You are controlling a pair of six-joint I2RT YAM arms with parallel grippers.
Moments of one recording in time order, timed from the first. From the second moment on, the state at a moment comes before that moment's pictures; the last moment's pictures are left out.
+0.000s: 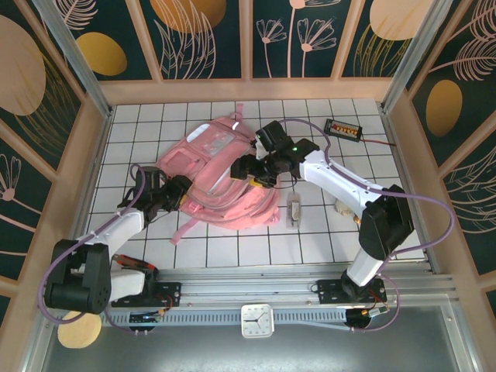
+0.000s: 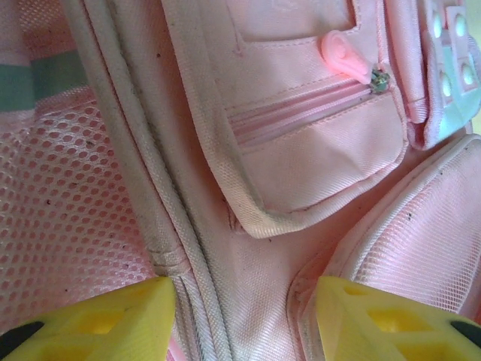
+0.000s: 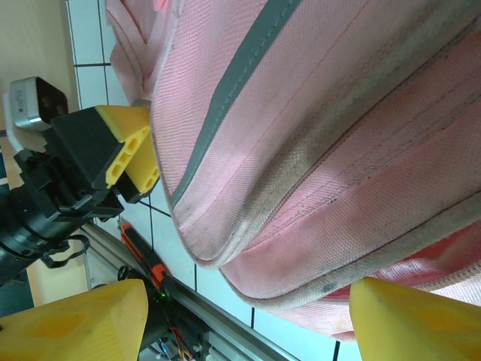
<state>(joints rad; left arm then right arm) -0.14 1.26 0.53 -0.02 0.37 -1.12 0.70 1.67 1.42 -0.69 -0.44 0.76</state>
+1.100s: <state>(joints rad) -0.14 1.44 0.66 -0.07 0.41 -1.10 0.74 1.74 1.57 -0.75 -0.36 0.69</state>
